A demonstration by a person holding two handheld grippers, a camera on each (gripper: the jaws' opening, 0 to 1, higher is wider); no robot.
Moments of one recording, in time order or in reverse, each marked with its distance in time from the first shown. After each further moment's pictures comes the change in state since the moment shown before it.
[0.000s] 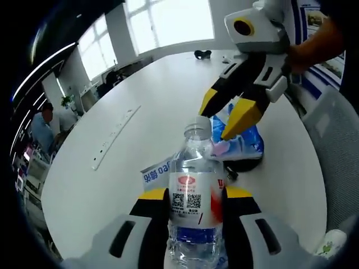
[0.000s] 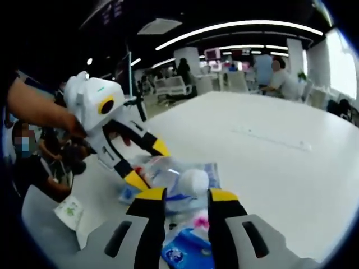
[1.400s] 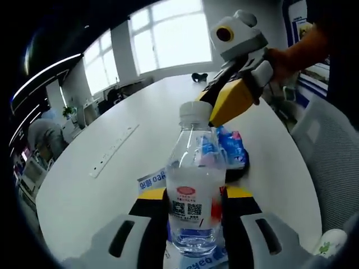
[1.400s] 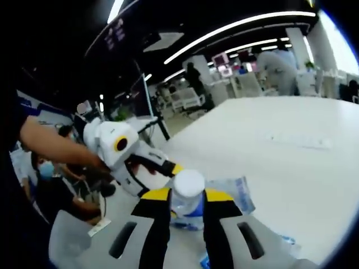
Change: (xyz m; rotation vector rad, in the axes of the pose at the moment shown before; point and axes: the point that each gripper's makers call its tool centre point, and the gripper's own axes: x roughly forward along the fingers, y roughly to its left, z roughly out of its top) left arm -0.025 -0.015 0.007 -0.015 -0.176 -0.021; right arm -0.015 0.050 0.042 0.101 -0.079 0.173
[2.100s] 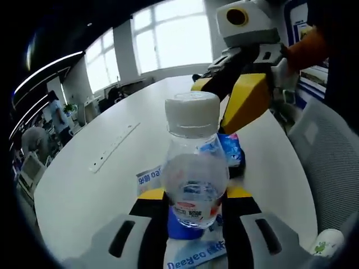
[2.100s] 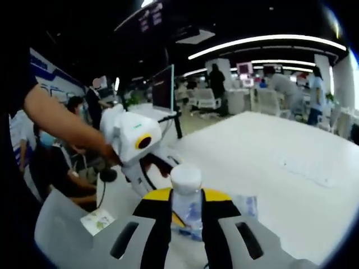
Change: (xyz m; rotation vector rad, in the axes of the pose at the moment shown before) left arm -0.011 -0.006 -0.006 -0.039 -0.018 0.009; right arm 0.019 0.040 0.009 -0.247 0.025 0.053
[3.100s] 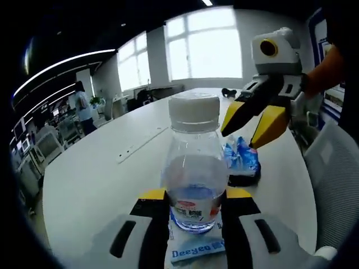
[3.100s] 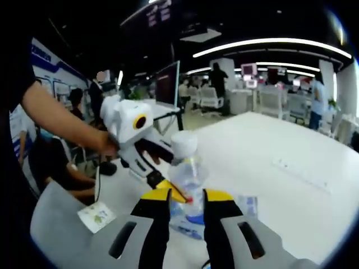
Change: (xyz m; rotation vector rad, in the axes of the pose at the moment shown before) left arm -0.036 0.029 0.003 -0.138 -0.100 0.192; right arm 0.000 0.004 -0.008 -0.041 0.019 0.000
